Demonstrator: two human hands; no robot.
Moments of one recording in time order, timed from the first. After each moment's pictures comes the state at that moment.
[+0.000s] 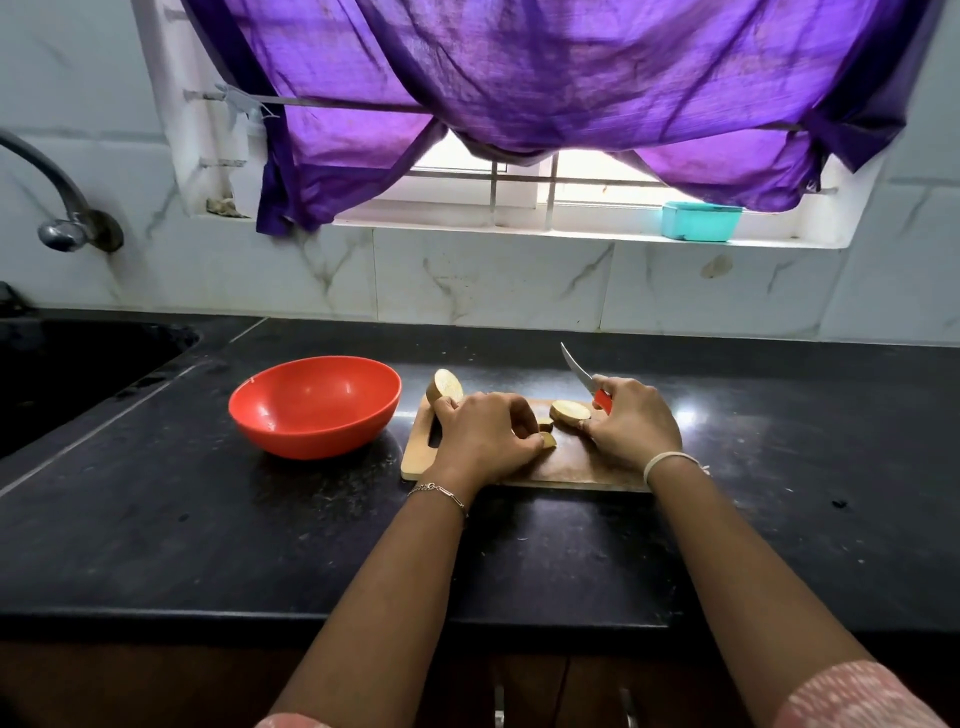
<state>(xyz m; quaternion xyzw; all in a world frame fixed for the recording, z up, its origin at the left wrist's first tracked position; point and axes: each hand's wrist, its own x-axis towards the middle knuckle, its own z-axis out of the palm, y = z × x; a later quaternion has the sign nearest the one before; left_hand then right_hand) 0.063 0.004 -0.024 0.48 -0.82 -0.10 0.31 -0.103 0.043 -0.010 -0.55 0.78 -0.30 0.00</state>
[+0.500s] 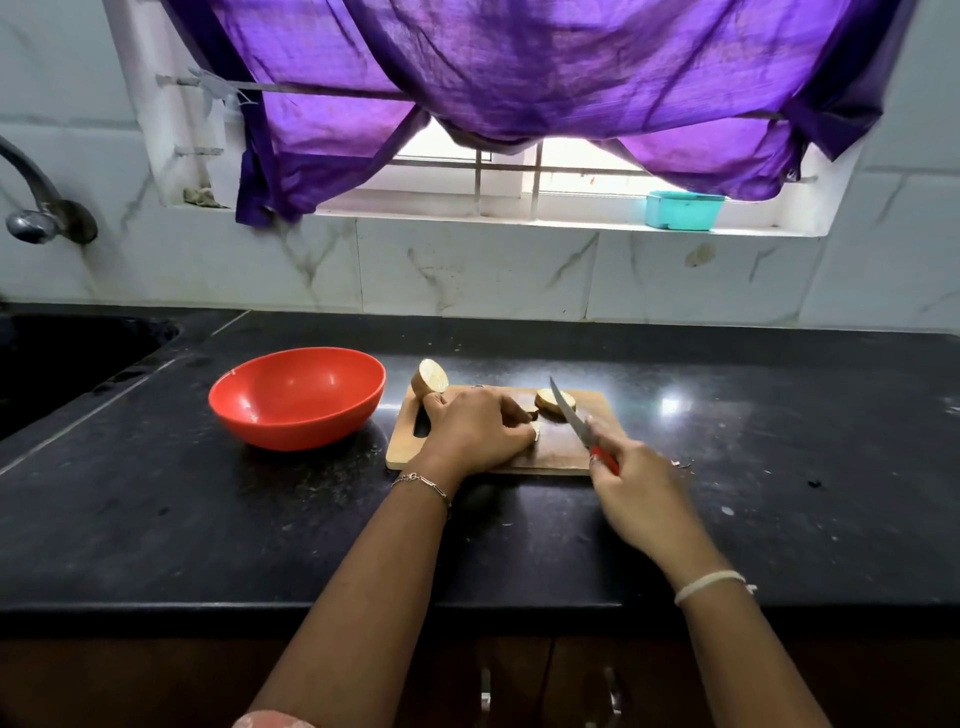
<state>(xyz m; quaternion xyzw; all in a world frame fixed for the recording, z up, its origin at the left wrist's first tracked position) 0.062 0.010 -0.021 0.48 -0.82 -0.14 0.27 -0.072 0.132 -0.026 -0.54 0.77 -0.33 0.07</state>
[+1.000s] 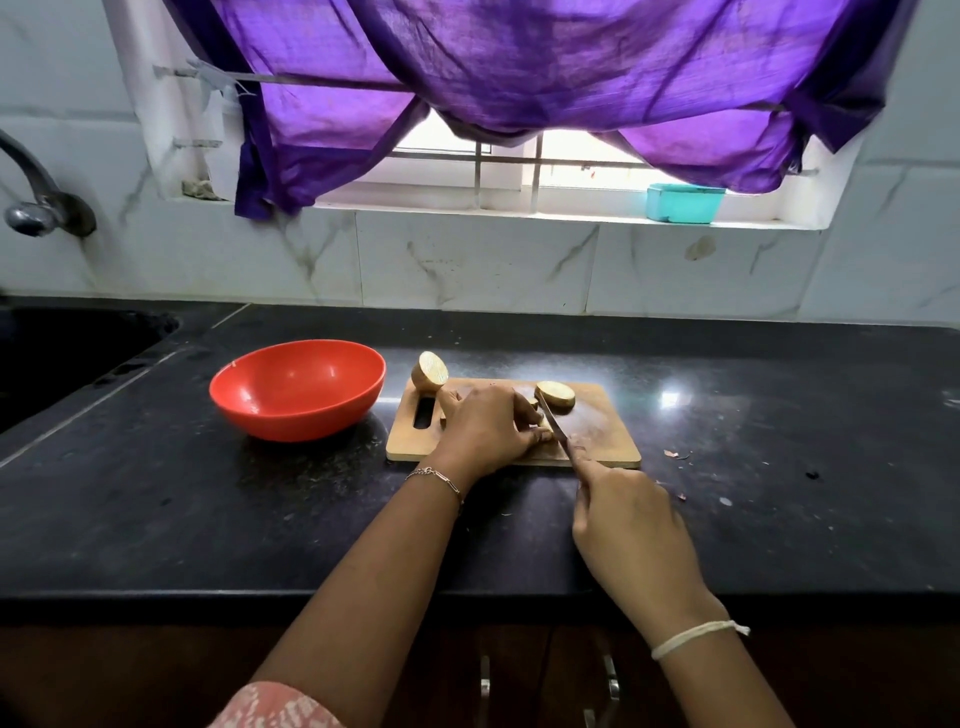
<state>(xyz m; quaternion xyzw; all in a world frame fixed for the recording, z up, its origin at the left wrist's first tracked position) 0.052 0.015 -0.029 0.46 -0.84 -0.11 0.26 -0.037 0.164 -0.033 -0.58 0.78 -0.22 -0.05</state>
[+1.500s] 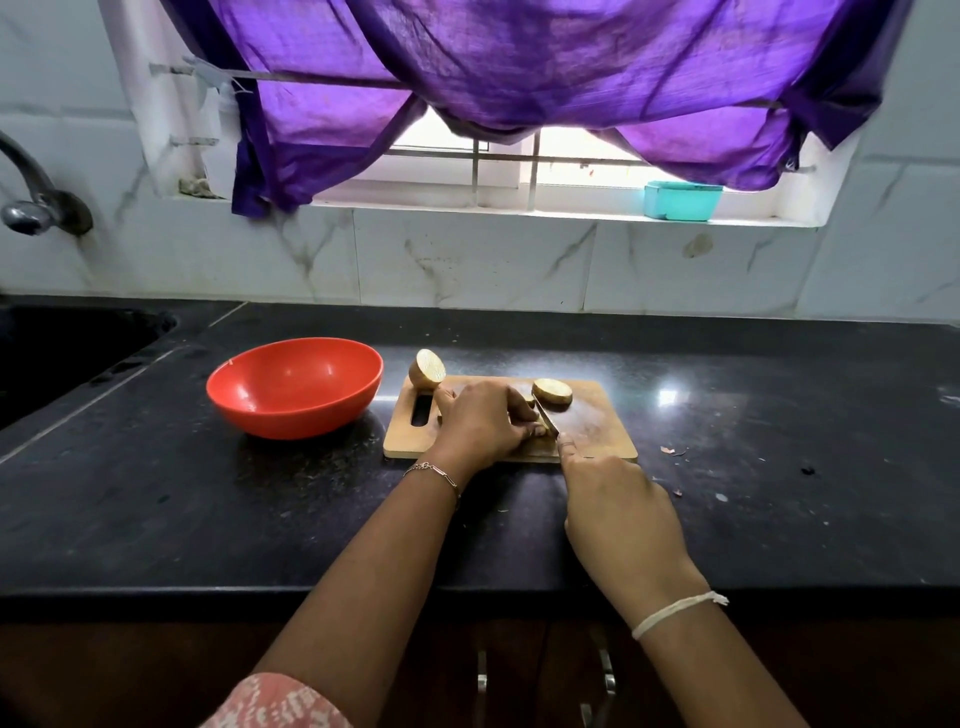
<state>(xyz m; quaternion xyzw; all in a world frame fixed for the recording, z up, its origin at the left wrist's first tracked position) 0.051 0.014 -0.027 0.48 -0.82 -0.12 0.27 -0.032 0.160 -0.023 -0.62 0.76 -0.11 -0.13</state>
